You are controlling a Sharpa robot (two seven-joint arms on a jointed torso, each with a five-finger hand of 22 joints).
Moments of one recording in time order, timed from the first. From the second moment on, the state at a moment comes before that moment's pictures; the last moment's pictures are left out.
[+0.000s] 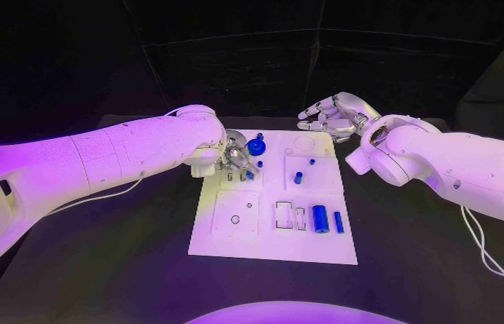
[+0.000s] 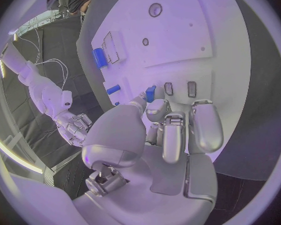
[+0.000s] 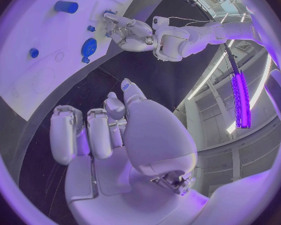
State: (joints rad) left arm 1.34 -0.54 -0.15 1.25 -0.93 0.25 -0.50; left_hand 1.21 0.12 0.22 0.11 0.06 0.84 0.05 0.75 0.45 1.30 -0.03 1.17 1.02 1.47 -0.09 1.57 1.31 0.09 1.43 0.02 1.35 1.15; right arm 1.25 -0.80 -0.02 1.49 -0.79 -0.36 0.02; right_hand 1.42 0.05 -0.05 0.10 0.32 0.87 0.17 0.17 0.07 1.23 0.08 1.13 1.10 1.47 0.01 1.43 1.31 0.04 1.43 0.11 1.47 1.31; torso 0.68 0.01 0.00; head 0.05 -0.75
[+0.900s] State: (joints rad) left arm 1.31 -0.62 -0.15 1.35 -0.90 0.07 -0.49; left_hand 1.08 0.03 0.48 0.09 0.06 0.83 0.05 0.79 0.47 1.30 -0.03 1.18 1.01 1.47 -0.09 1.57 1.31 0.09 1.43 0.02 1.35 1.16; right arm 1.25 -0.81 -0.02 1.48 -0.79 -0.35 0.01; right_hand 1.41 0.05 -0.06 0.11 0.32 0.87 0.17 0.17 0.07 1.23 0.08 1.13 1.09 1.47 0.01 1.42 1.31 0.04 1.42 0.11 1.47 1.31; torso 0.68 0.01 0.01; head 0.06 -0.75
